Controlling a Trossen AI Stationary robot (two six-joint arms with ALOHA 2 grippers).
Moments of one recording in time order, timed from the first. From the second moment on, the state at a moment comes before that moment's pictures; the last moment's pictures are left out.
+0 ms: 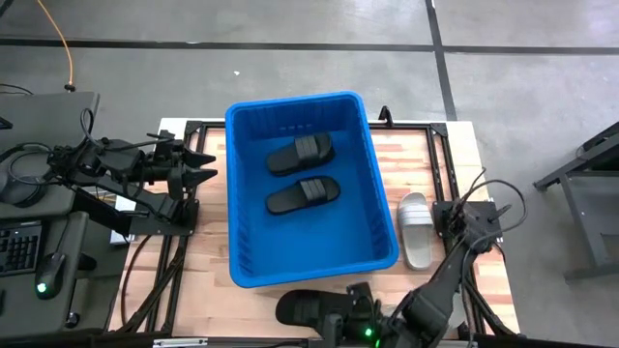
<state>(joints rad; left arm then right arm) -0.16 0.56 1.05 -0.79 -0.48 -0.70 0.83 2.16 2.35 -0.94 0.80 1.99</state>
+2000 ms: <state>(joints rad) -0.16 0.56 1.05 -0.73 -0.44 -0.71 0.75 2.56 2.24 -0.94 0.64 2.25</state>
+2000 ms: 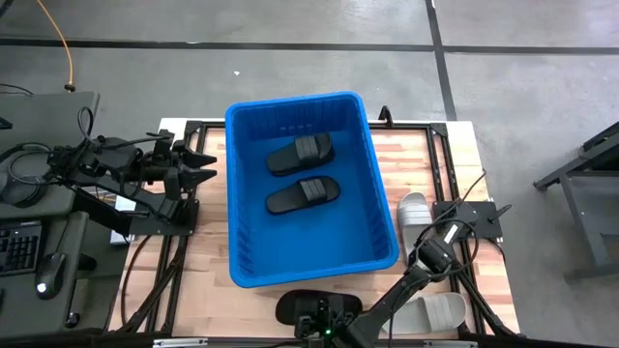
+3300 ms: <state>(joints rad) -0.16 0.57 1.05 -0.53 -0.20 -0.75 0.74 2.31 2.35 -0.56 0.70 1.68</state>
